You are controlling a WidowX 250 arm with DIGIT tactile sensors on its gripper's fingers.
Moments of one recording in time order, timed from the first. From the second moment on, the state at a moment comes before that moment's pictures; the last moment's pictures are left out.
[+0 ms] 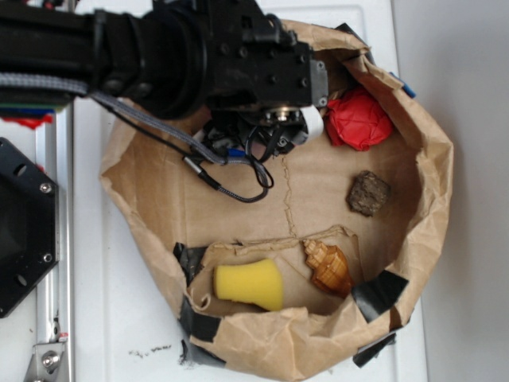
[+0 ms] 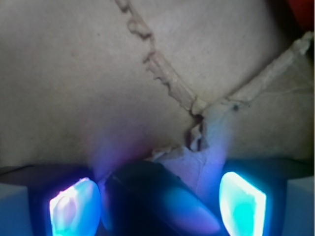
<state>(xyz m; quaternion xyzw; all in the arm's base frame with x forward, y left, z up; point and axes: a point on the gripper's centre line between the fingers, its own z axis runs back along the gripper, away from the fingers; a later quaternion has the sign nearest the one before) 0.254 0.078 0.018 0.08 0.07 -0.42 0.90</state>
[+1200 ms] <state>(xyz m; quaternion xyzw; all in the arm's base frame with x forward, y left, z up) 0.249 0.022 0.105 0.04 -0.03 -0.37 0.93</state>
